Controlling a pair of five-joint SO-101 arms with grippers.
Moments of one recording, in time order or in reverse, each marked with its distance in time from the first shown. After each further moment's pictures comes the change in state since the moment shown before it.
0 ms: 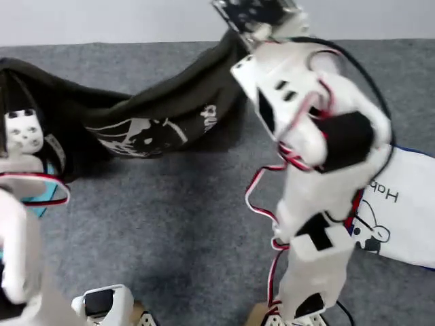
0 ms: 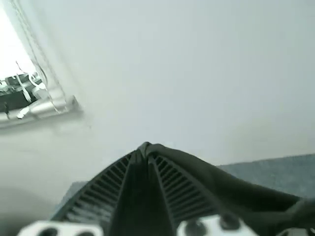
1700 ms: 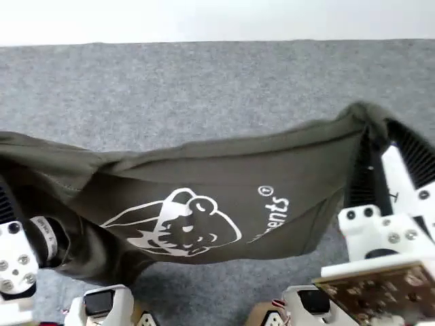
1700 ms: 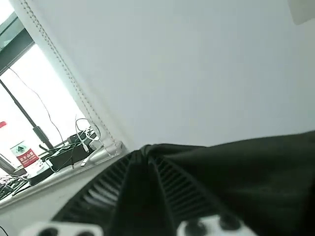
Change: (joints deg) left arm 0.4 -0.8 -32.4 22.9 -13.8; right arm 14.3 -55.2 39.3 0.1 13.0
